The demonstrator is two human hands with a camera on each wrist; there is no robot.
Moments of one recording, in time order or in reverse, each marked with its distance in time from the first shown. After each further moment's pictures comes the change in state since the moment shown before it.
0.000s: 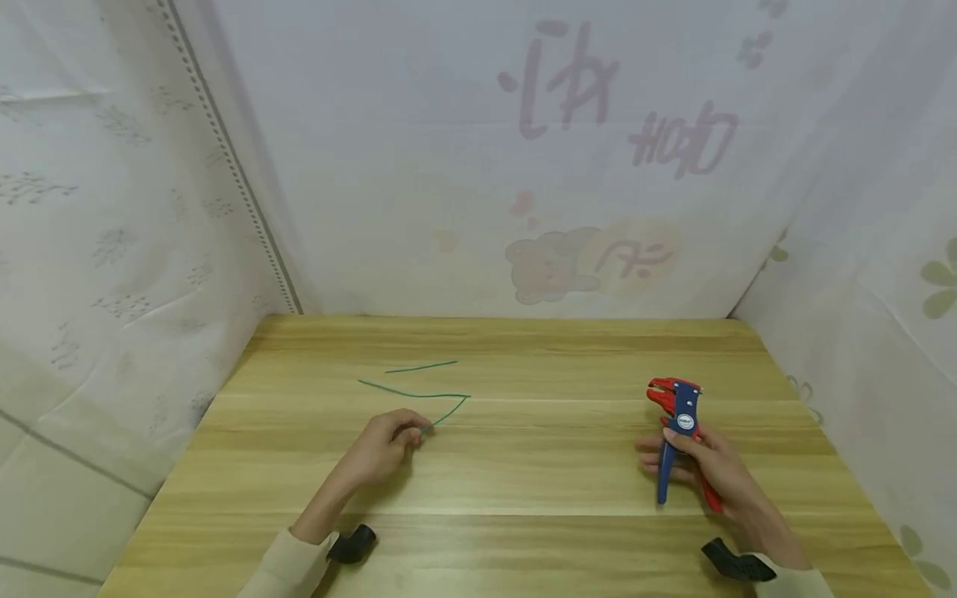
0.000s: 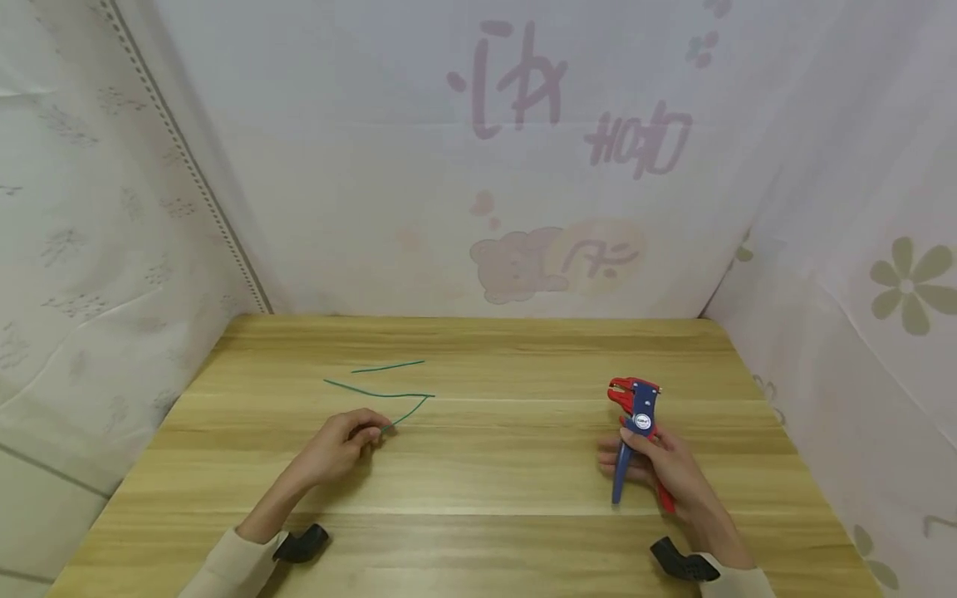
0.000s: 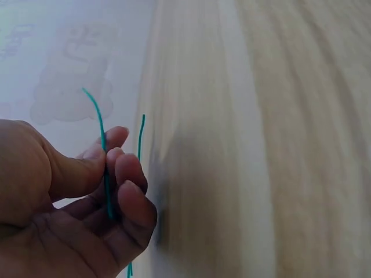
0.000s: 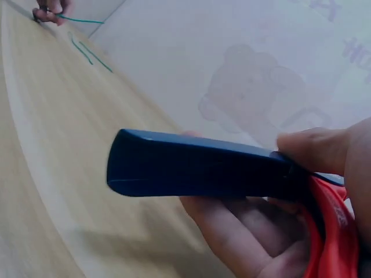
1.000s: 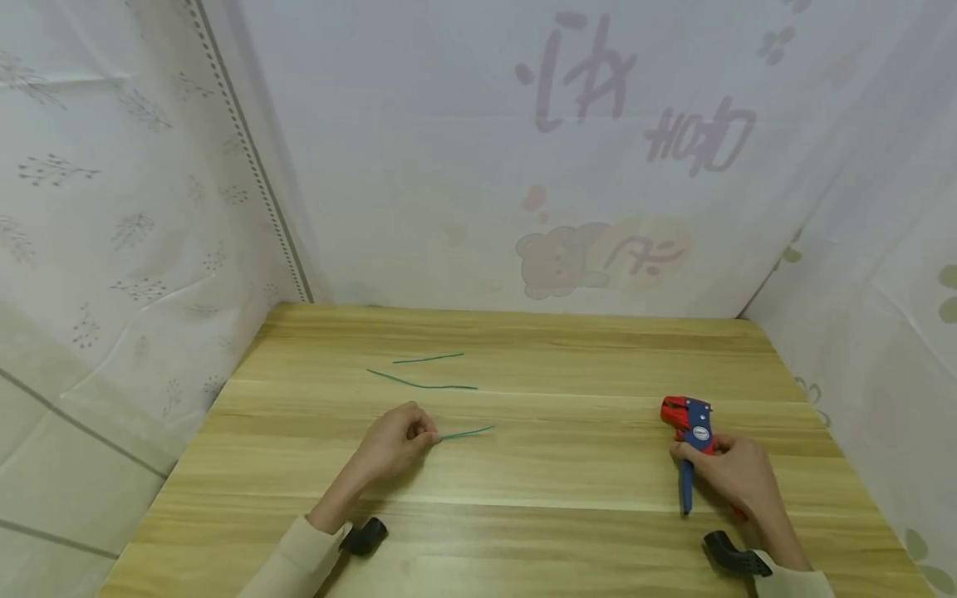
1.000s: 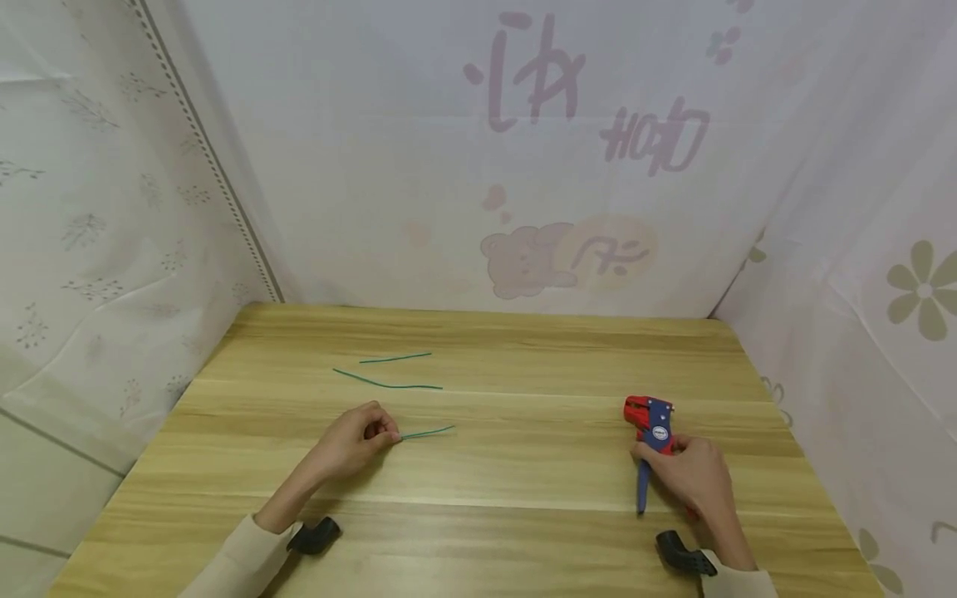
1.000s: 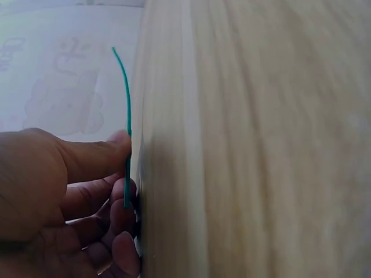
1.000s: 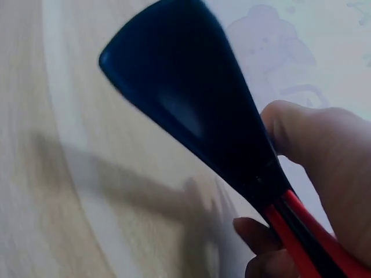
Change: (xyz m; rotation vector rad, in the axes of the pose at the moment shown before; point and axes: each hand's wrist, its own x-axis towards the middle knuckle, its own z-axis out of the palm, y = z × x) left_hand -0.005 0.002 0.014 0.243 0.107 -0.057; right_hand -0.009 -0.006 -0.004 -1.051 0.504 0.213
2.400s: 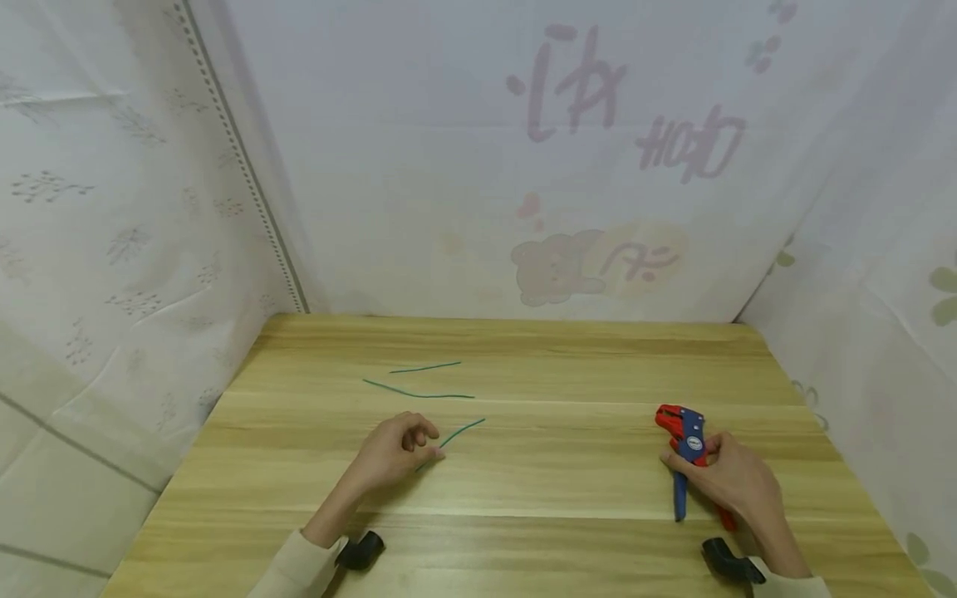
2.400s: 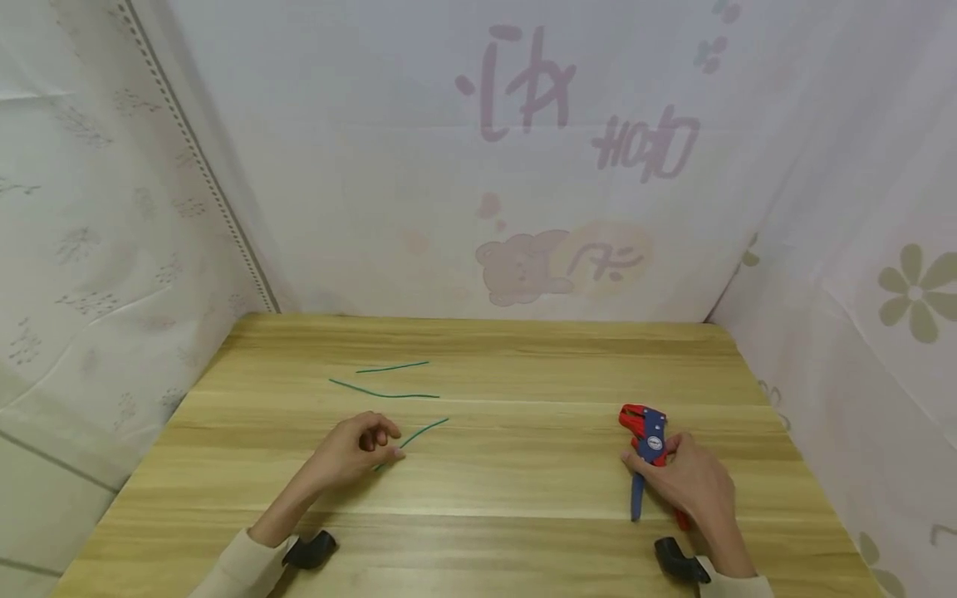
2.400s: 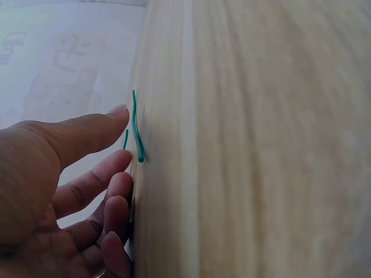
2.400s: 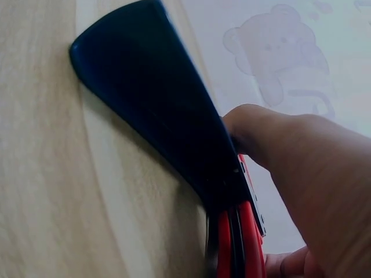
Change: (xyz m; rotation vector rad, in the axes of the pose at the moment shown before) left_hand 0.004 -0.001 0.003 -0.083 -0.021 -0.029; right_hand 0.003 -0.002 -0.002 -0.199 -0.064 0.017
